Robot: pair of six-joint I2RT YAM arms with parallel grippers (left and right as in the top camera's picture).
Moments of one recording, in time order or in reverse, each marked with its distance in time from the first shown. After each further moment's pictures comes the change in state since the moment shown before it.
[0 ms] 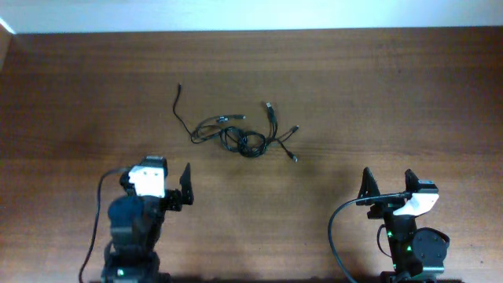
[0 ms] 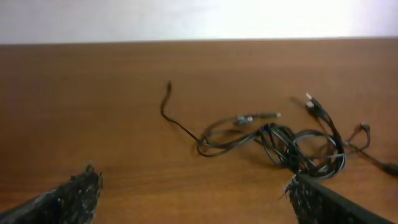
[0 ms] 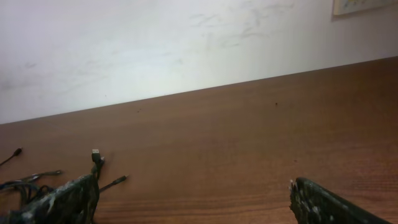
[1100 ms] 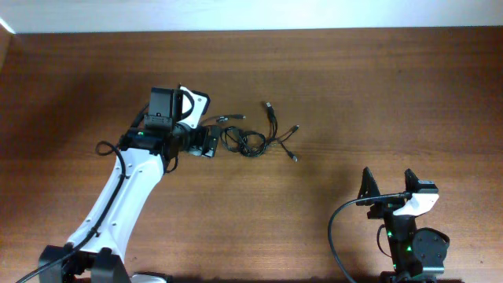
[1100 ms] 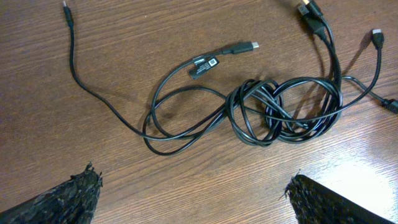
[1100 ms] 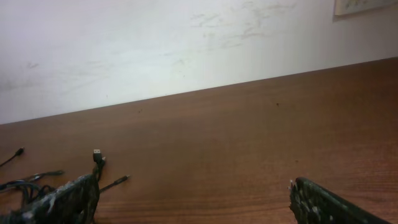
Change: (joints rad) left arm -0.162 0.980 0.787 -0.454 0.005 0.119; right arm 0.001 -0.002 0.000 0.000 -0.003 0.000
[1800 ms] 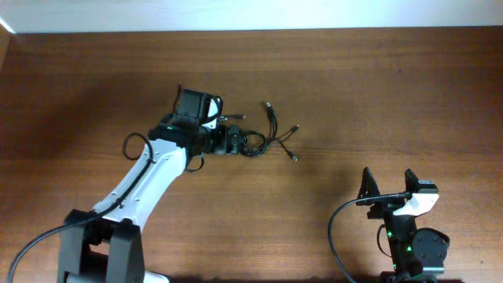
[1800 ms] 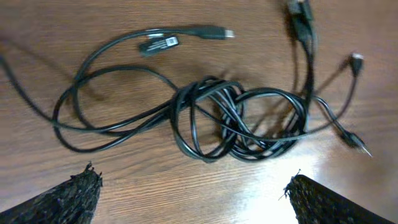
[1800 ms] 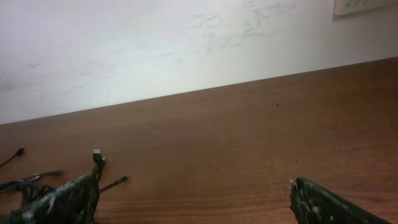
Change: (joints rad) left arm -0.124 0.131 0.004 0.053 -0.017 -0.386; right arm 0.000 0.000 0.000 0.000 0.000 0.000
